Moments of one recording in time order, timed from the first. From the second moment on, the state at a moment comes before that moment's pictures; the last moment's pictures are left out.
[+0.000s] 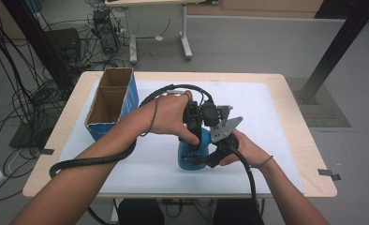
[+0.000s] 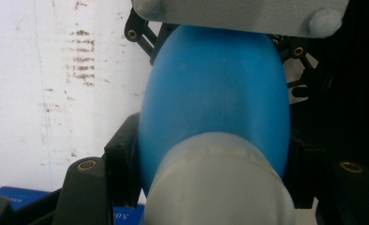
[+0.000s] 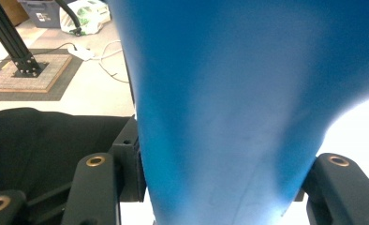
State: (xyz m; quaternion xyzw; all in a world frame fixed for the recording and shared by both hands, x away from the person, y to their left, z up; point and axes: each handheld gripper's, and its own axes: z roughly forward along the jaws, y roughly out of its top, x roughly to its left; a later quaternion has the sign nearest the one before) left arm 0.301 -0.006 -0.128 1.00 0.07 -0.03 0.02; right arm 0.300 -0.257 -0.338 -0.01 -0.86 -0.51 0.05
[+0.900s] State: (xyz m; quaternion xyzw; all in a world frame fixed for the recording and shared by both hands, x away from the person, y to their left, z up) left arm 0.301 -0.003 -0.128 1.00 0.07 -0.03 0.02; right arm 0.301 -0.254 -0.337 -0.01 -0.86 -0.51 0.05
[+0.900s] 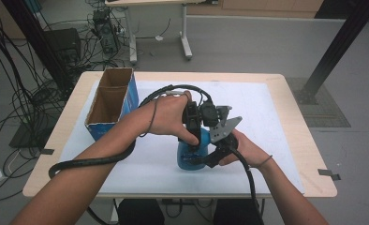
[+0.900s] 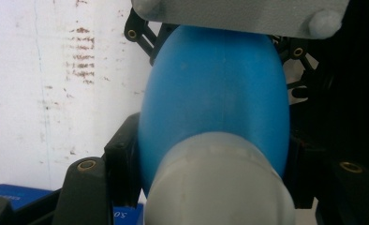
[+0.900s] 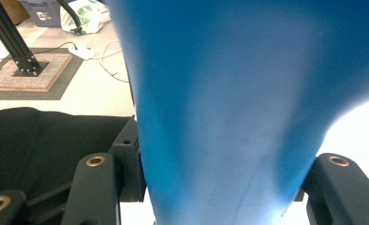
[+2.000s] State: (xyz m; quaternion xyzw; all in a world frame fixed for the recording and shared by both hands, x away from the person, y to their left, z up) left arm 0.299 -0.002 -0.122 1.00 0.08 -0.02 0.02; right arm 0.297 -0.258 -0.338 -0.02 -0.85 -0.53 0.04
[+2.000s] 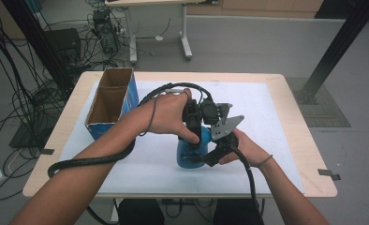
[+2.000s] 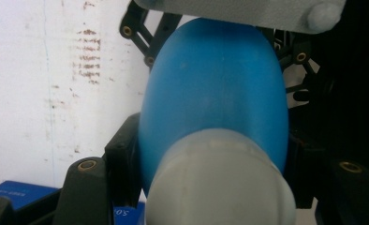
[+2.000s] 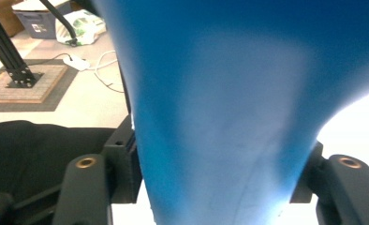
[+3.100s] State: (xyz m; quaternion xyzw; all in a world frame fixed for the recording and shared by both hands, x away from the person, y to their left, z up) left arm 0.304 0.007 -0.104 0.99 0.12 -0.02 0.03; right arm 0.289 -0.271 -0.333 -0.07 -0.86 -0.51 0.02
